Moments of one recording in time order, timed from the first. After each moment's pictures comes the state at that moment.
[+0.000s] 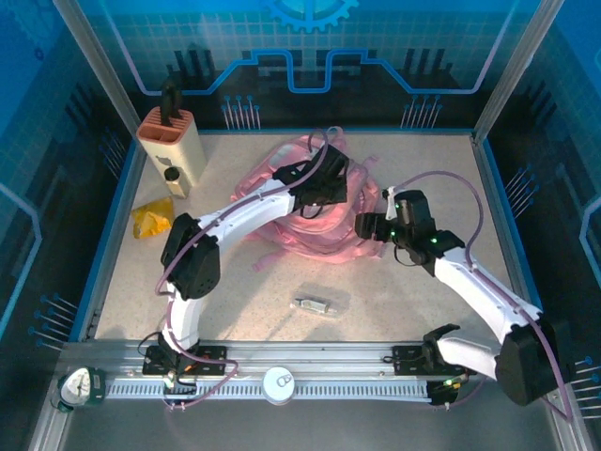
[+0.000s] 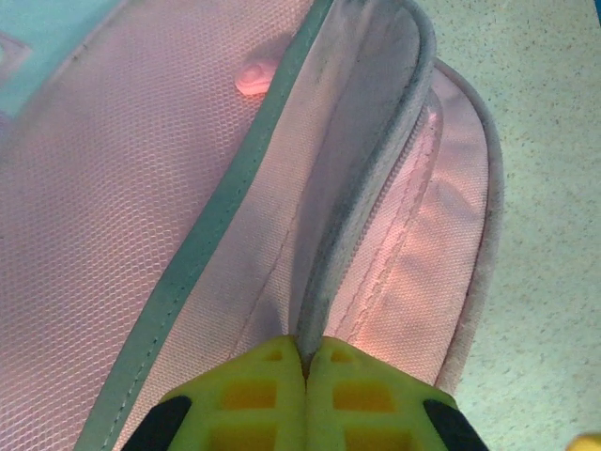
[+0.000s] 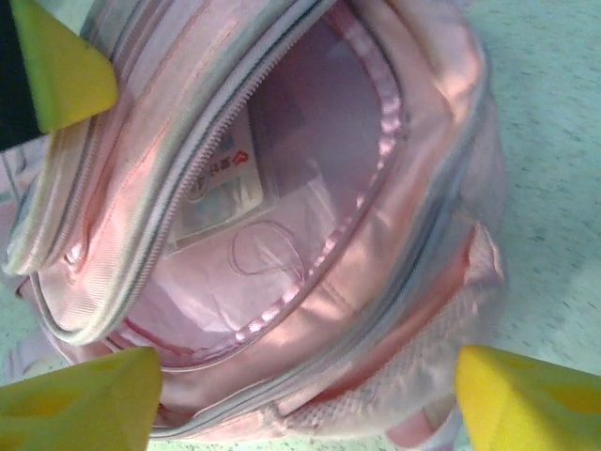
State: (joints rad) left arm -0.73 2.00 1.80 -0.64 -0.11 -0.75; right arm 0.36 1.11 0.75 -0.35 -0.05 0.36
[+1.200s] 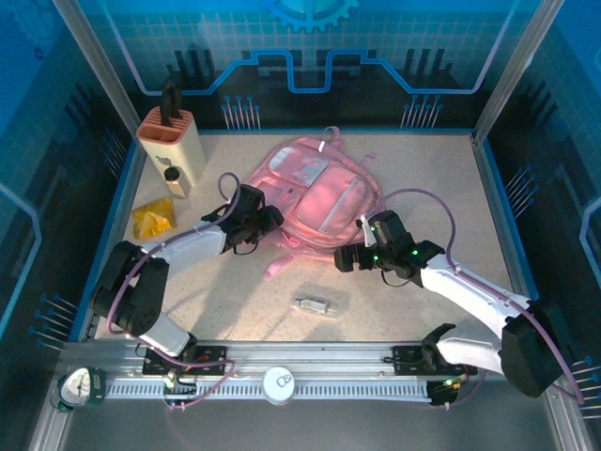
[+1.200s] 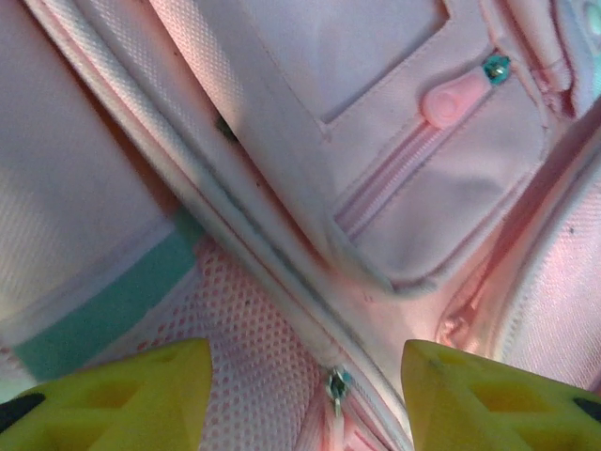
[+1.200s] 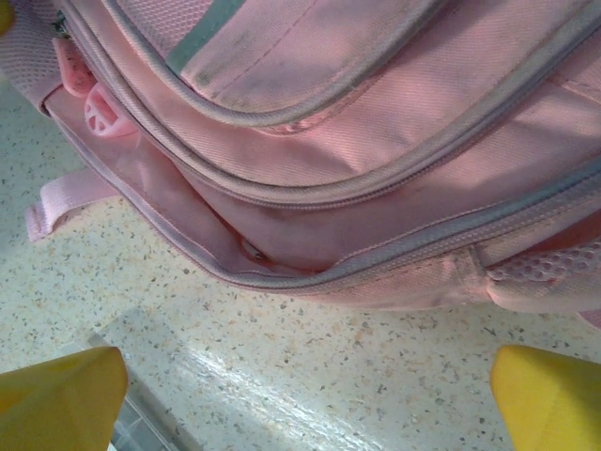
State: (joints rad) left arm -0.42 1.58 0.88 -0.18 0.06 -1.01; right arm 0.56 1.17 0.68 -0.41 -0.11 0.36
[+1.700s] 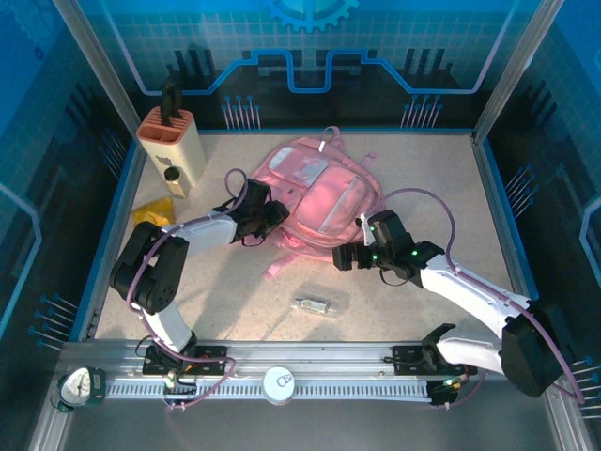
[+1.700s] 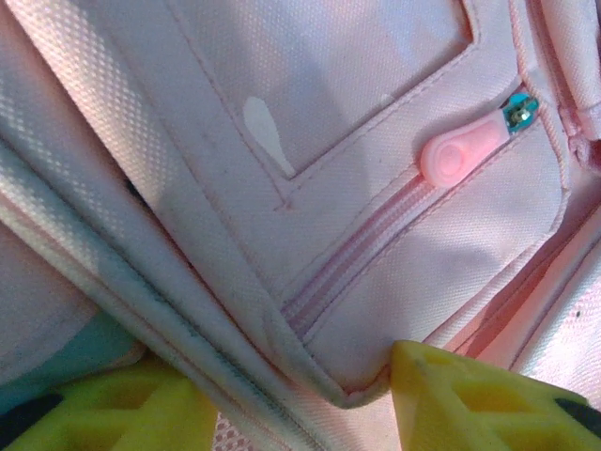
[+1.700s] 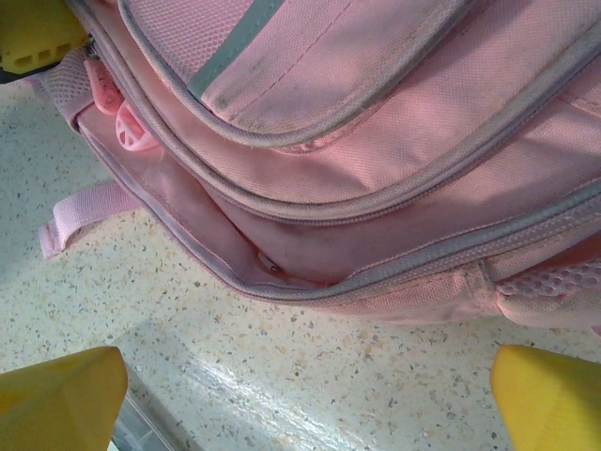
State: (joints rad) left arm -0.41 1.73 0.97 -0.11 0.11 -1.09; right arm 0.56 1.17 0.68 -0.38 -0.11 0.37
